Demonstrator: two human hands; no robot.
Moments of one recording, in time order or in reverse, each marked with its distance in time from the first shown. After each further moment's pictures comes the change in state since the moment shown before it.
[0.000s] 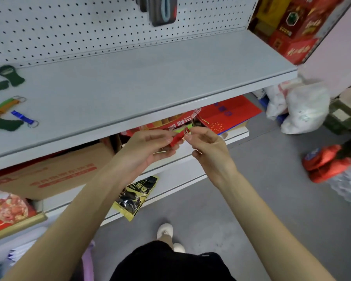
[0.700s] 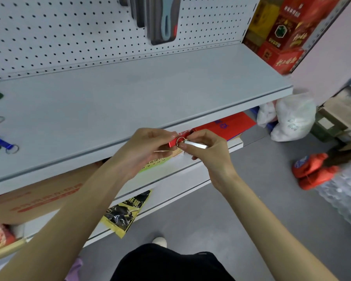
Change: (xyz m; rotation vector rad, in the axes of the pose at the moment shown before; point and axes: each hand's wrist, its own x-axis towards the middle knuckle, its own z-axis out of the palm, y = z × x) left_hand 0.071 0.033 -0.020 0.072 0.042 -0.079; right_hand 0.056 -0.025 0.012 -0.365 0.083 -0.216
